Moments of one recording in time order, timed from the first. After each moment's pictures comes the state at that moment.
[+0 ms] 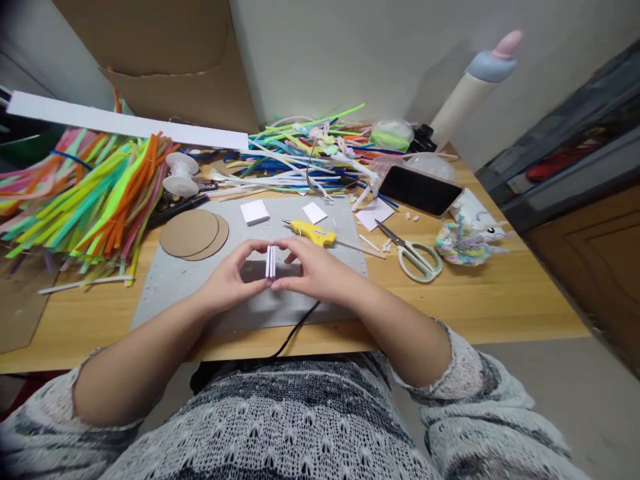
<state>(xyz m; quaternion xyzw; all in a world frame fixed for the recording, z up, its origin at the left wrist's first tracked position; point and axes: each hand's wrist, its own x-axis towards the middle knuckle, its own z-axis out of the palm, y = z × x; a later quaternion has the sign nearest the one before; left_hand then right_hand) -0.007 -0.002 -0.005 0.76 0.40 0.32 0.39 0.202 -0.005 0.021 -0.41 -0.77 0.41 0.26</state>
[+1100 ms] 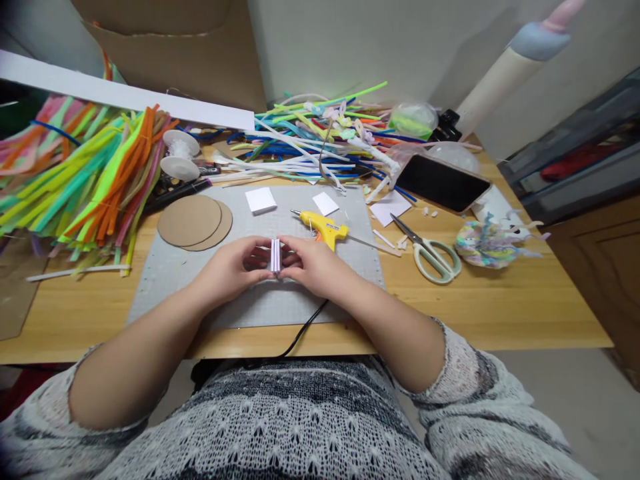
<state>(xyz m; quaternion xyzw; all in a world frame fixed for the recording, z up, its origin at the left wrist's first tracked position) -0.016 0.005 -0.011 0.72 0.47 0.26 0.45 0.180 0.003 -0.008 -0.40 -0.71 0.51 0.27</state>
